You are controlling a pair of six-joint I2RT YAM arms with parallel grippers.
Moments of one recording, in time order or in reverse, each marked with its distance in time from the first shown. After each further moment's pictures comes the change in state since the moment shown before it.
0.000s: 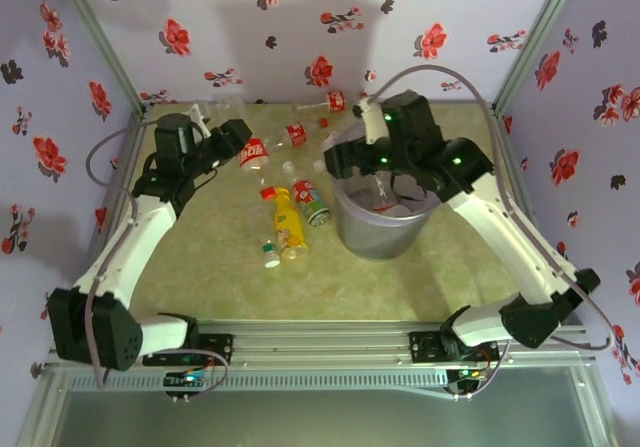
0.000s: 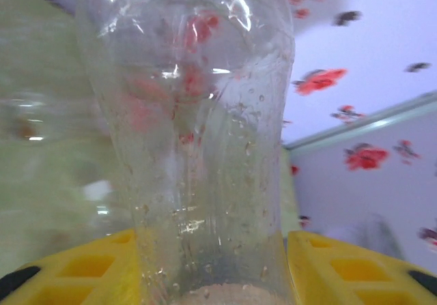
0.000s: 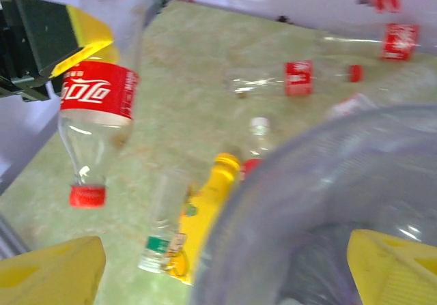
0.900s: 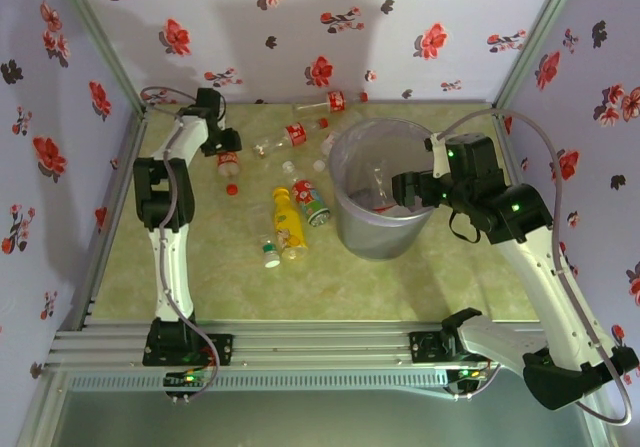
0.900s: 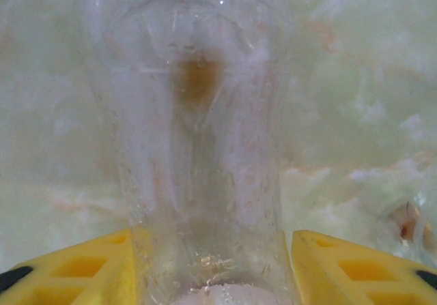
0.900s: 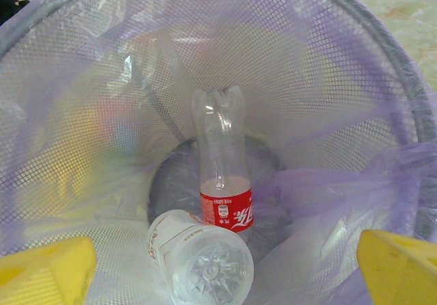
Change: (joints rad) left arm 0.165 1.098 0.903 -0.643 -0.340 0.618; right arm -0.267 -0.362 -0.318 -0.173 0.165 -0.050
